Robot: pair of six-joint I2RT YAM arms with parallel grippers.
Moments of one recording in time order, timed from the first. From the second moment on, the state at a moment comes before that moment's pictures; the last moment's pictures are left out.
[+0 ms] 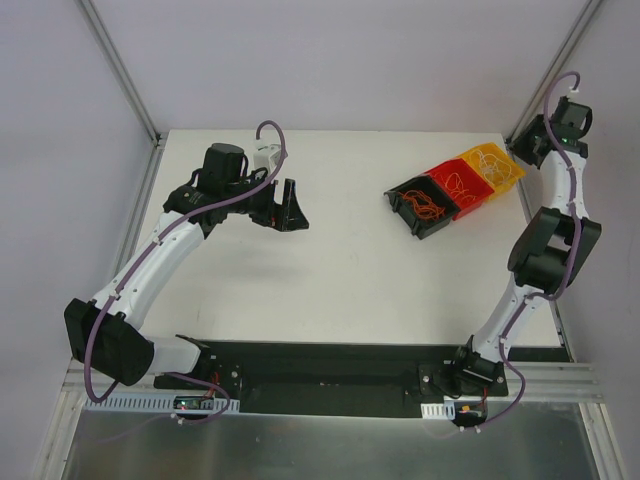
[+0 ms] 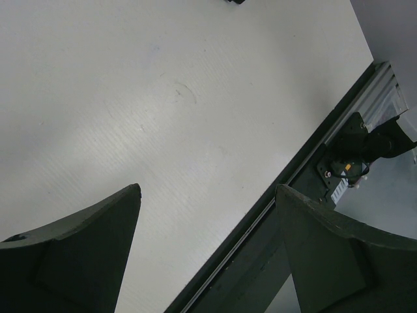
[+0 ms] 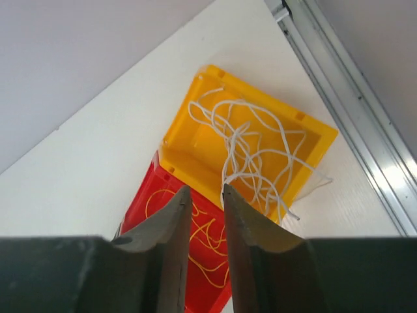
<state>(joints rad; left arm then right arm) -0.39 1.31 1.26 -0.64 0.61 -0.24 -0.35 2.01 1.85 -0.49 -0.18 0.38</state>
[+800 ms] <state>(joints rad) -0.39 1.32 1.26 -0.64 0.61 -0.24 -0.33 2.22 1.95 -0.60 -0.14 0.08</state>
